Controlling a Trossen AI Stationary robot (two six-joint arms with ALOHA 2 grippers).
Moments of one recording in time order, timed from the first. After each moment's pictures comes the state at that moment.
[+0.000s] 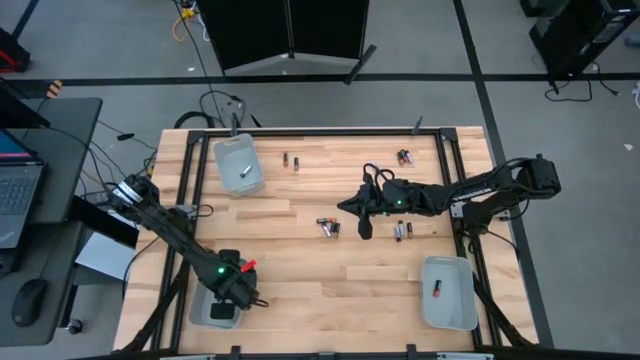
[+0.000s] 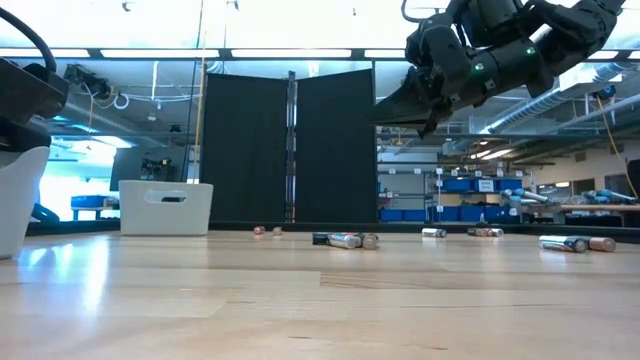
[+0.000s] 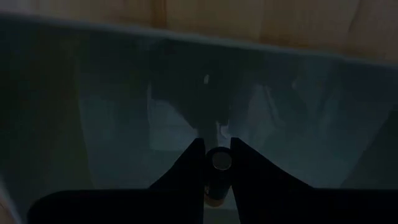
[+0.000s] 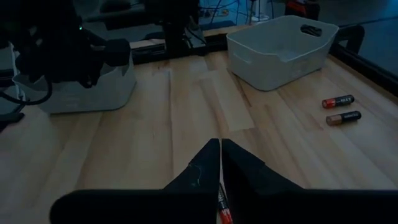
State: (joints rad) left arm -0.70 1.62 0.93 -0.88 0.18 -0.71; right arm -0.04 1.41 0.56 0.52 0.05 0.15
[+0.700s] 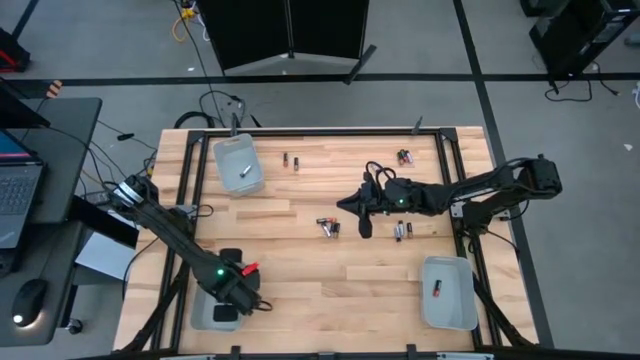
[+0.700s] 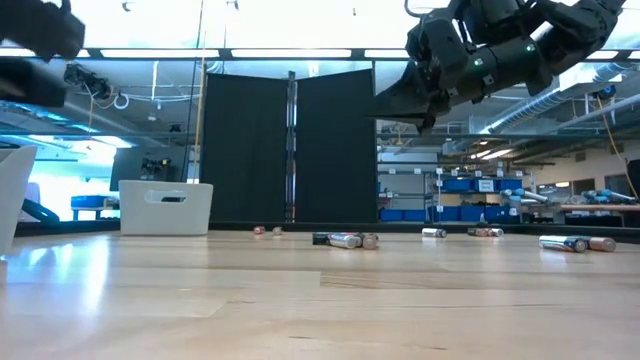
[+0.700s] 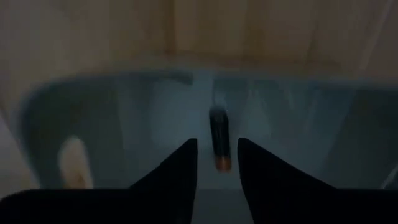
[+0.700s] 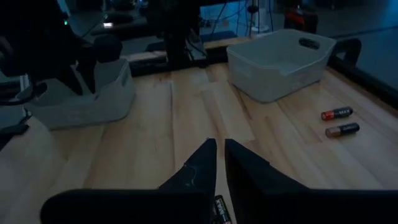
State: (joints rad) left arm -0.70 1.62 1.10 -1.05 0.07 -0.73; right arm -0.04 1.39 0.56 0.54 0.05 0.15
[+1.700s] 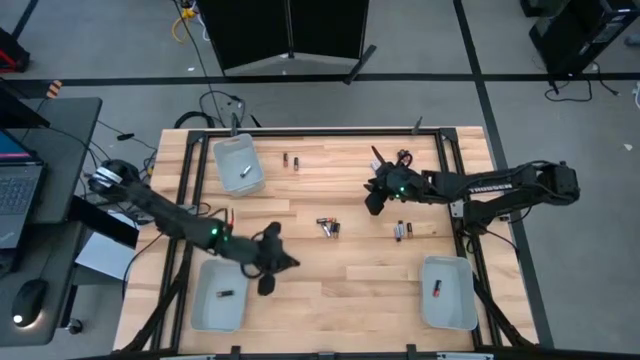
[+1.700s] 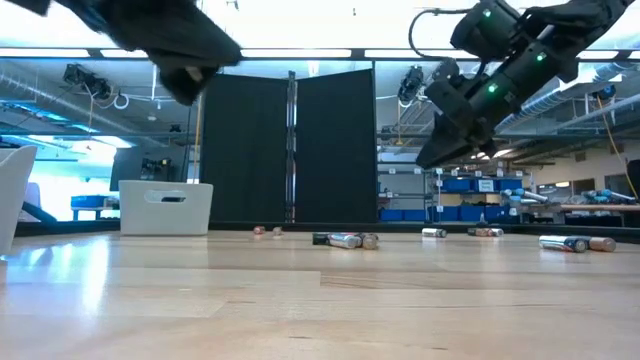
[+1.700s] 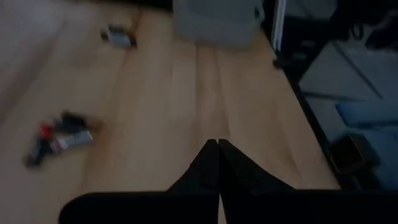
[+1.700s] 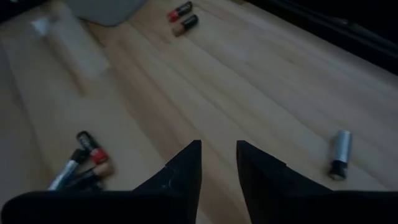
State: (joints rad) left arm -0.43 1.35 0.66 0.26 -0.27 -0.35; right arm -0.19 1.21 0.57 -0.06 0.30 0.45
